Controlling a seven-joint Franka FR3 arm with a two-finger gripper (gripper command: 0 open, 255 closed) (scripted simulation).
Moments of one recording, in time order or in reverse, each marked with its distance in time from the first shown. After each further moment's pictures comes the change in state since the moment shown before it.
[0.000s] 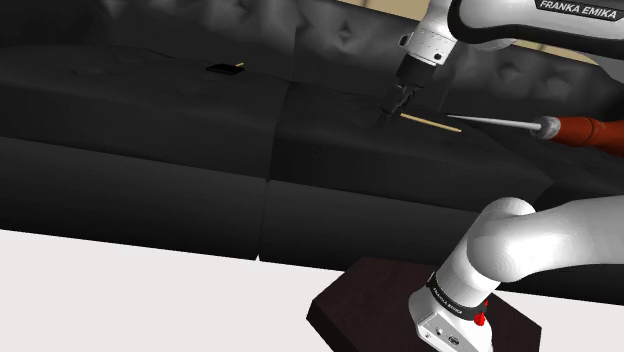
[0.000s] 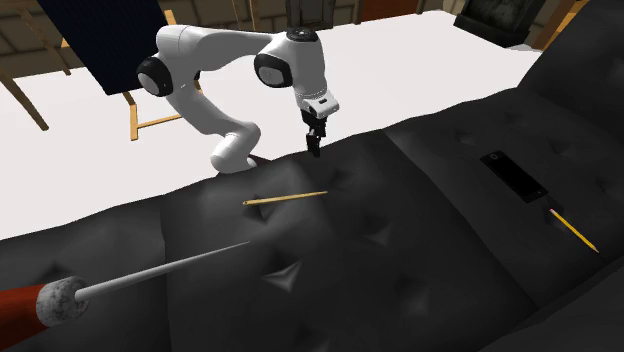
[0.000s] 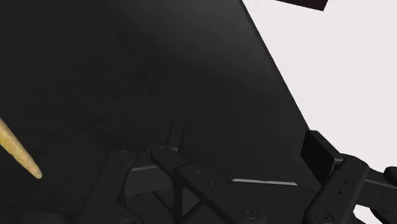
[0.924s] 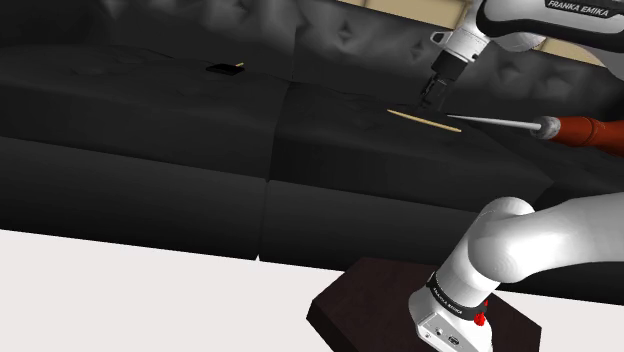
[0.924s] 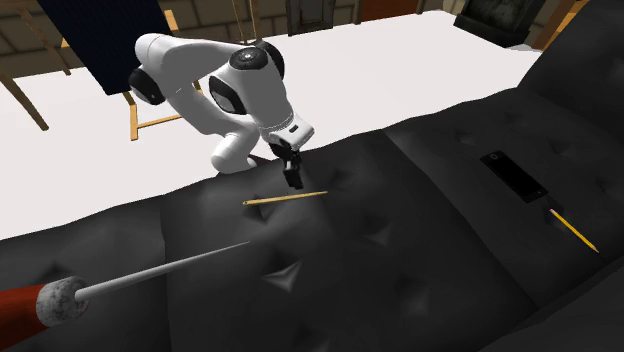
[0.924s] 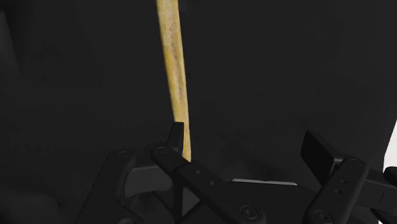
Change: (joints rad) arm 0.024 0.023 -0.362 0.105 -0.143 -0.009 -0.548
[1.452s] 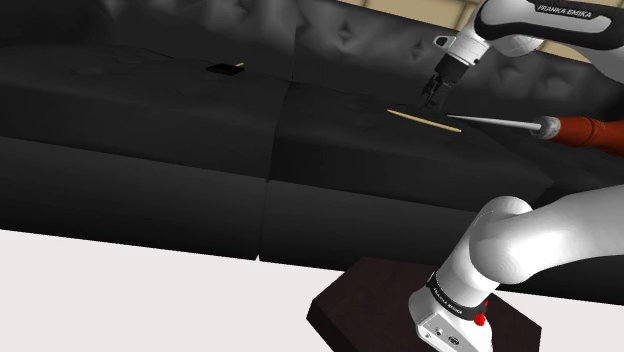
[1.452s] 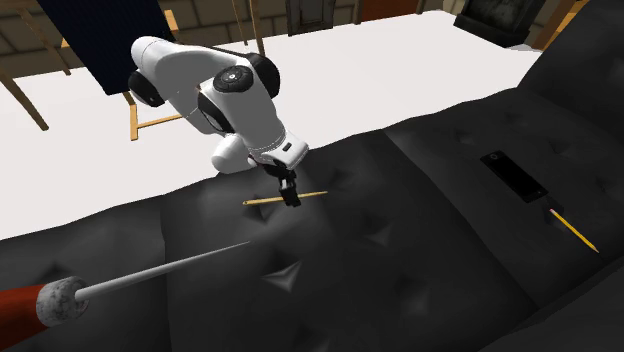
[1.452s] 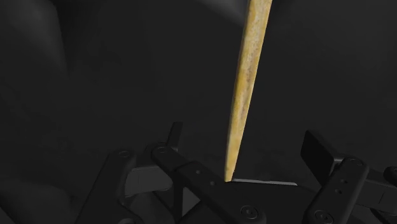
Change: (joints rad) arm 0.038 0.064 -0.133 0.057 -0.021 0.032 -0.191
